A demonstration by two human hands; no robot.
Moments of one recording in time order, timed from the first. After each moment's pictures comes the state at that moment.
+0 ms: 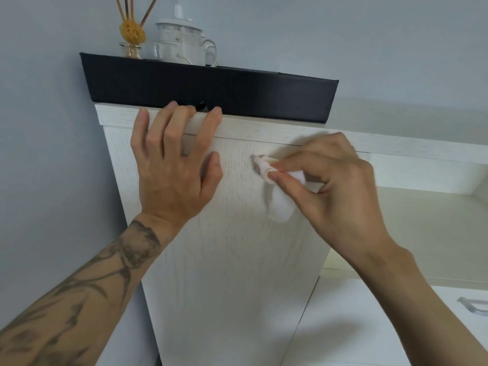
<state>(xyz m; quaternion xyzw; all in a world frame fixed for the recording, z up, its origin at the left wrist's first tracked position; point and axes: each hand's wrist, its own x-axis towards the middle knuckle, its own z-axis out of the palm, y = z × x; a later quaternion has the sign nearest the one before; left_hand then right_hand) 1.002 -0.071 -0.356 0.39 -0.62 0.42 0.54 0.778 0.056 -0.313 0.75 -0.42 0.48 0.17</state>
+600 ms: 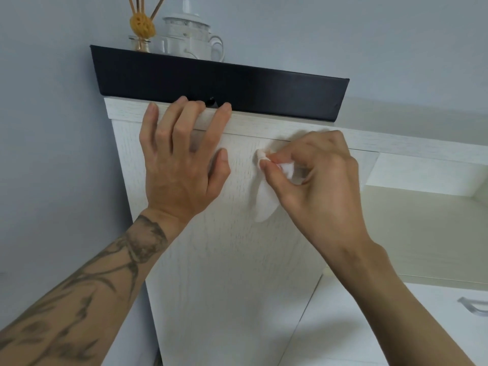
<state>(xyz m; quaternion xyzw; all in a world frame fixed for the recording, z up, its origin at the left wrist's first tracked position) 1.004 -0.073 -0.358 0.39 -0.63 0.41 0.53 0.814 0.053 -0.313 0.70 -0.49 0.50 0.16</state>
